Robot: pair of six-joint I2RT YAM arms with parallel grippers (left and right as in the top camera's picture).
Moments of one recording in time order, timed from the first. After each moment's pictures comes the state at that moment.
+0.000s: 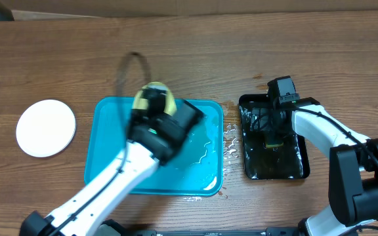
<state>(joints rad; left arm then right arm) -0.61 1.40 1.06 -0.88 -0.95 -0.47 0.19 1.77 0.98 -0.54 0.04 0.28</state>
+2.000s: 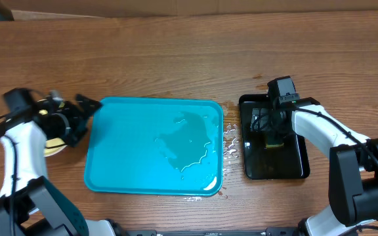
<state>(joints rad) 0.49 1.59 1.09 -0.80 0.61 -0.33 0.19 1.77 0.98 -0.54 0.04 0.28</state>
